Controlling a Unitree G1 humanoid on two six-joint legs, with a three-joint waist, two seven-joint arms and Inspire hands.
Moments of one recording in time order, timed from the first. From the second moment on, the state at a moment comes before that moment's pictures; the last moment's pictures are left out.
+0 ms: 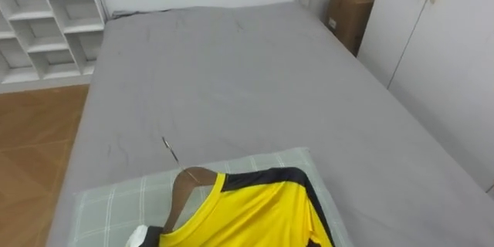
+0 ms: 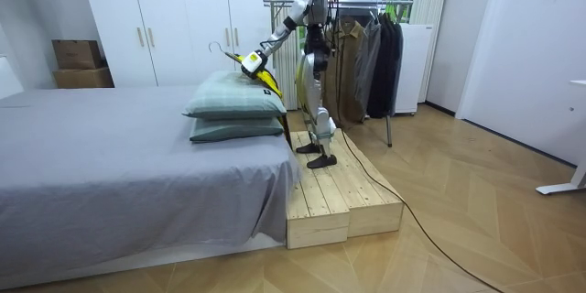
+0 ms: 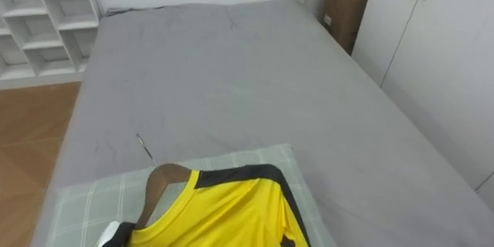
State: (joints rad) left arm -0.23 0.19 -0.20 0.88 0.19 0.06 0.23; right arm 0.05 -0.23 0.07 1.25 -0.05 0.01 -0.02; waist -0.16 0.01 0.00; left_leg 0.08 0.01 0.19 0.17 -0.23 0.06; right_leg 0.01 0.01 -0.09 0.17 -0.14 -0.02
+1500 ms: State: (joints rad) left arm -0.10 0.29 -0.20 0.36 0.63 0.07 0.23; right arm 0.04 -0.26 0.04 1.30 -0.02 0.04 0.02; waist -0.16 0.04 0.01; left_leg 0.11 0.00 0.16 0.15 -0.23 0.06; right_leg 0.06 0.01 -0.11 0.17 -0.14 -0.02
